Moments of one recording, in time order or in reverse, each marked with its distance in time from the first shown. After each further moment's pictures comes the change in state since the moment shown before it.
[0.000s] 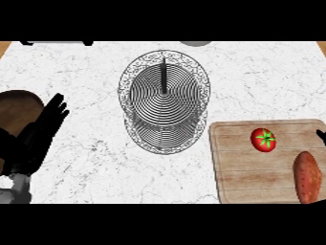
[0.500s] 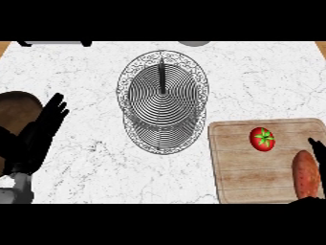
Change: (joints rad) left arm 0.000 -0.044 0.041 -0.002 -0.043 -0.019 0.019; right arm 0.039 0.125 0.033 0.149 0.198 -0.023 -0.064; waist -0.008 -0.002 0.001
